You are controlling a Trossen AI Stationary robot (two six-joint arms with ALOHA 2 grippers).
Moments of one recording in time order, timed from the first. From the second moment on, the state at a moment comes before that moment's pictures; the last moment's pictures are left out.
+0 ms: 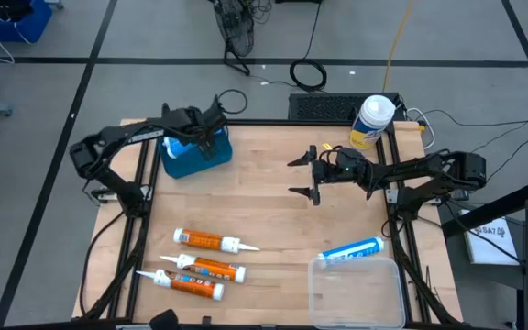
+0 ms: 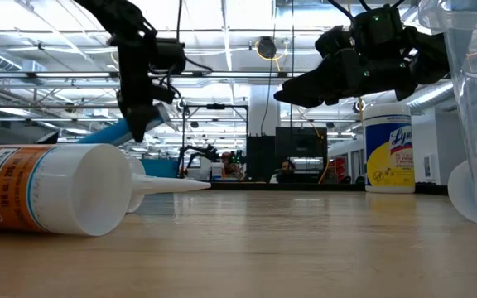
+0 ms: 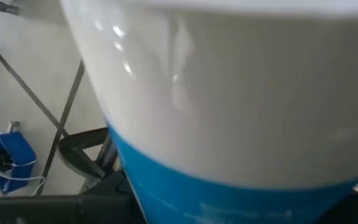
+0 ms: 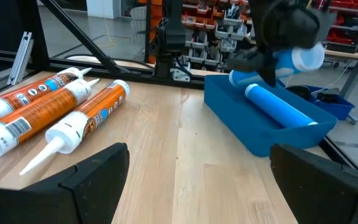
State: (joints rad) left arm 0.60 1.56 1.15 -0.88 -0.46 0.13; right arm -0.29 1.39 0.46 0.81 -0.31 -0.15
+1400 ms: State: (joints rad) left arm 0.64 1.61 1.10 -0.86 -0.46 0.14; right arm -0.29 1.39 0.46 0.80 -0.31 -0.17
